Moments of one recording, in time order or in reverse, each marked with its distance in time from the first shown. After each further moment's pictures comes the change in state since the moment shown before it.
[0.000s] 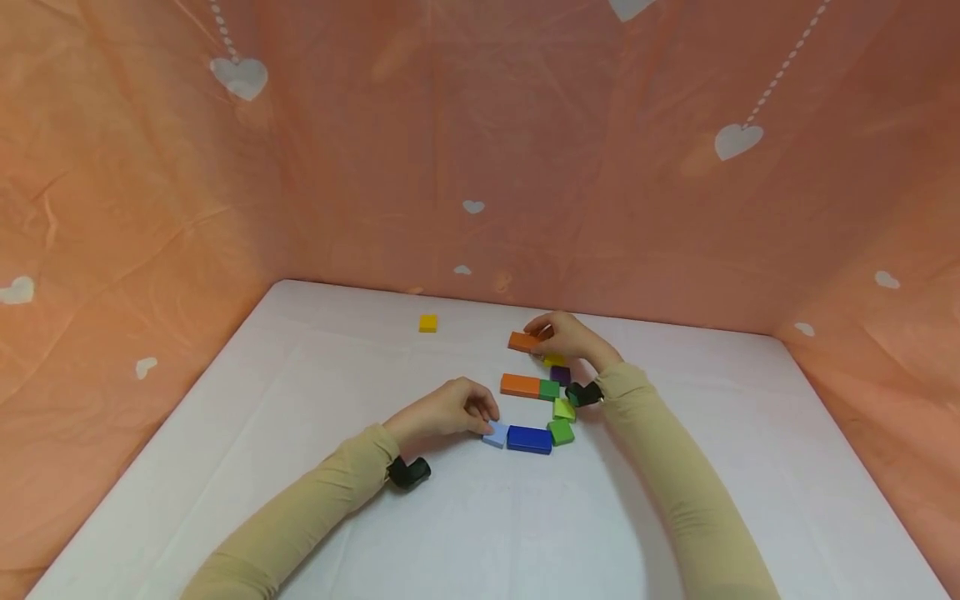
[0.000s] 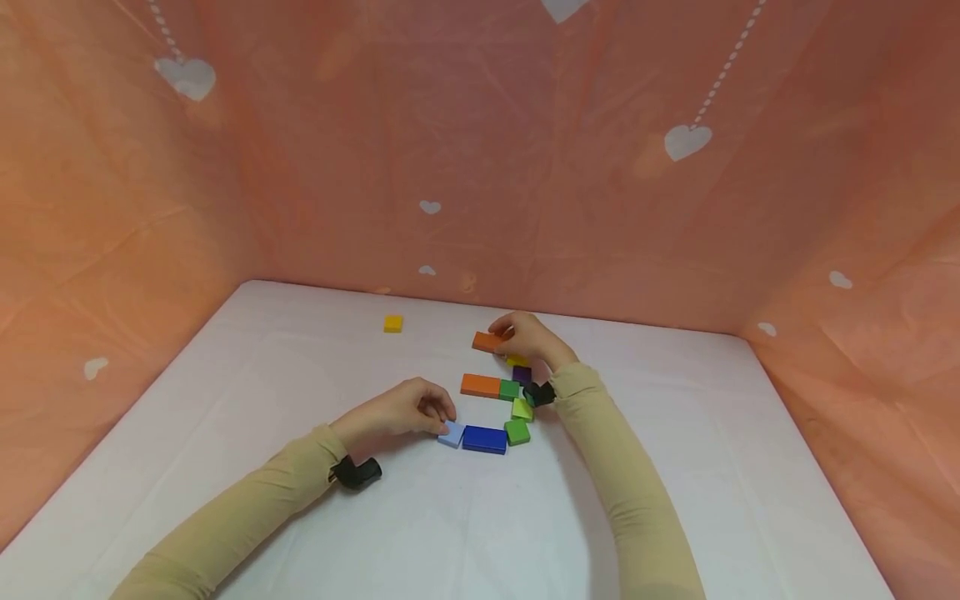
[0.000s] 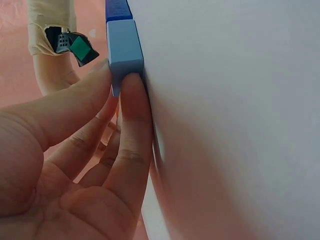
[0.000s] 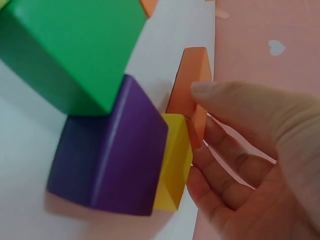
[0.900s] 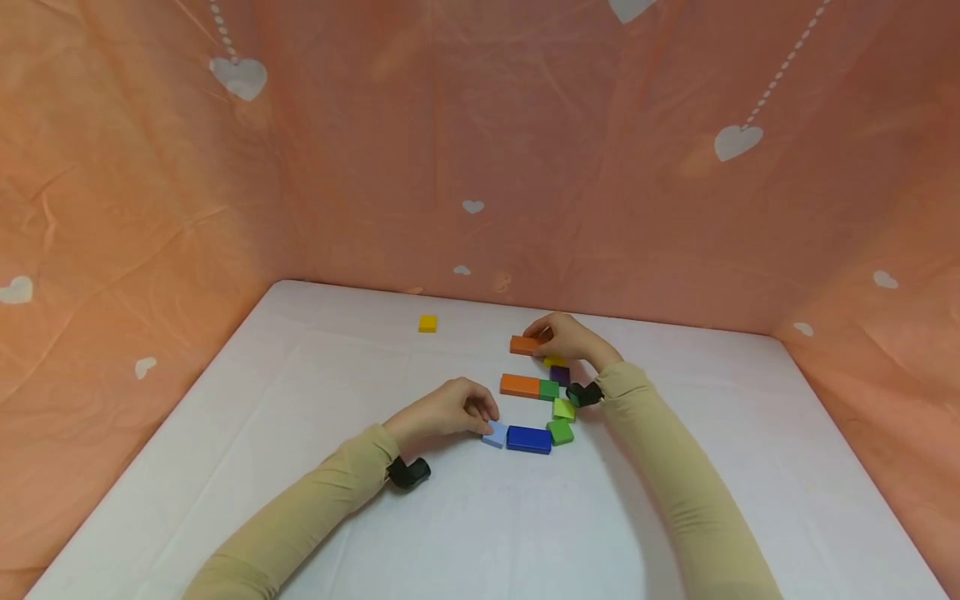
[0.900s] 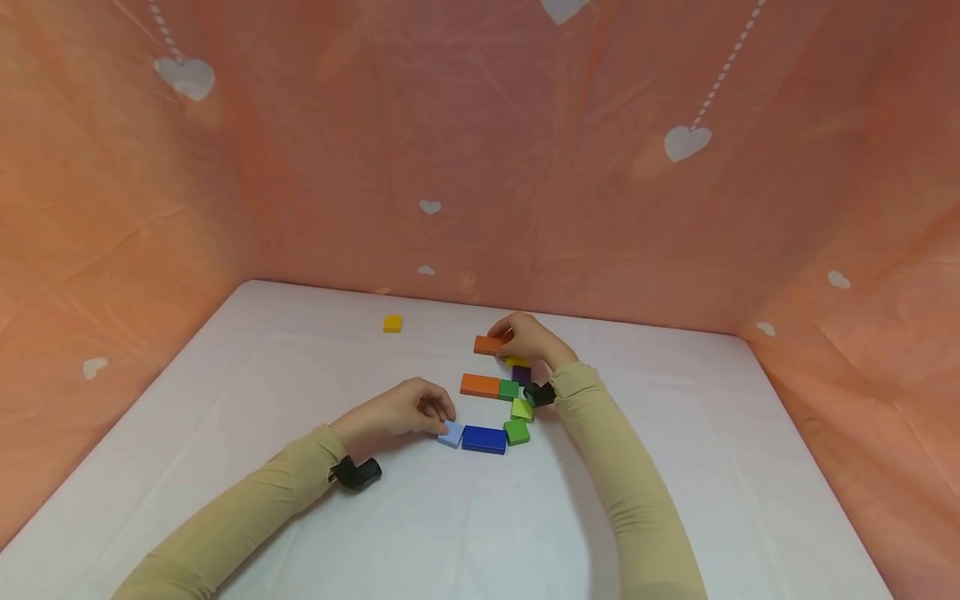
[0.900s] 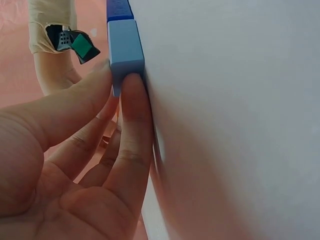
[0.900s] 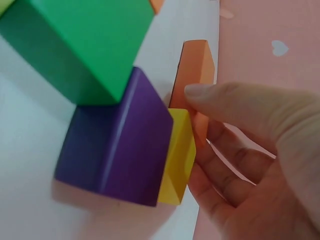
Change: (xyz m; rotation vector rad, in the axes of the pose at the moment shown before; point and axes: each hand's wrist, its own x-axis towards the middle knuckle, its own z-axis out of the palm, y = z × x) left_hand -0.002 0.001 0.001 -0.018 0.007 -0.011; right_hand -0.002 0.000 0.002 -0.038 -0.020 -0.031
